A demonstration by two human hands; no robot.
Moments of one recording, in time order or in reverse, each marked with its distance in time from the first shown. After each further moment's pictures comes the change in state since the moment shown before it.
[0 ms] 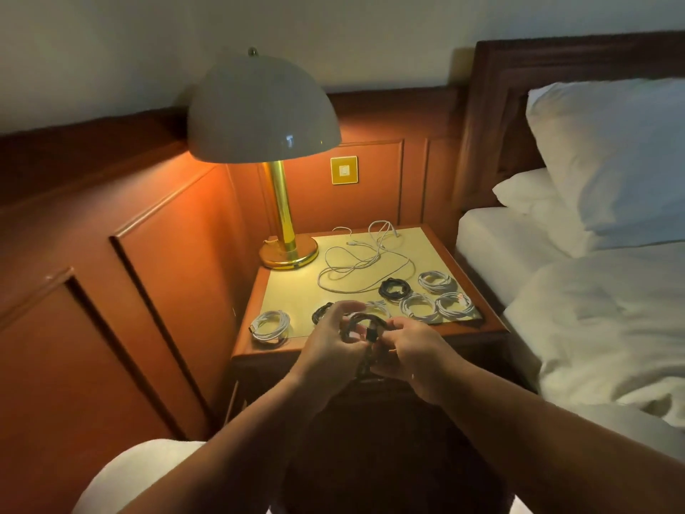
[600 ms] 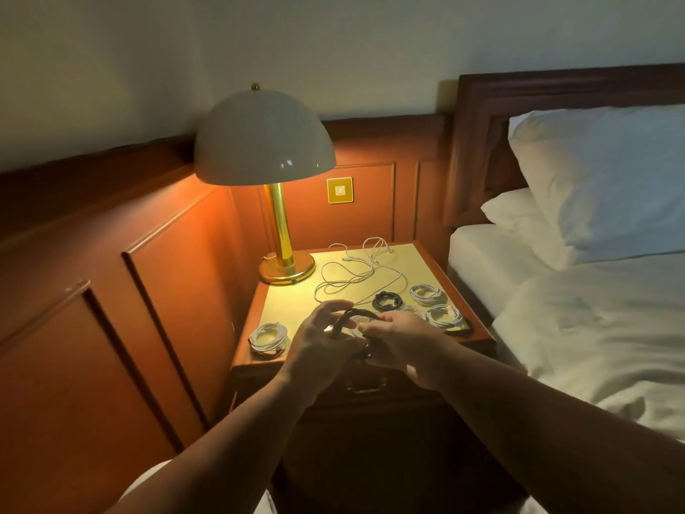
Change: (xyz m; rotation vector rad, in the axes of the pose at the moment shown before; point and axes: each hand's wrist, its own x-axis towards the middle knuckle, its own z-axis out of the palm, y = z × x) left_hand -0.005 0.007 -0.006 -0.002 0.062 0.189; right_hand -0.025 -0.034 -0.005 -0.081 -0.068 -0.028
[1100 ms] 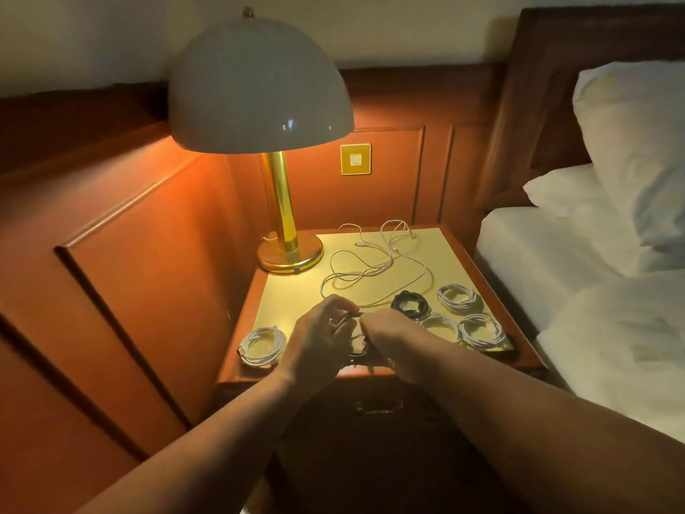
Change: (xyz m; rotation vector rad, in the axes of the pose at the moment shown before) left_hand 0.102 -0.065 -0.024 0.403 0.073 0.107; right_hand 0.125 -0.010 0.019 -0.240 0.031 0.135
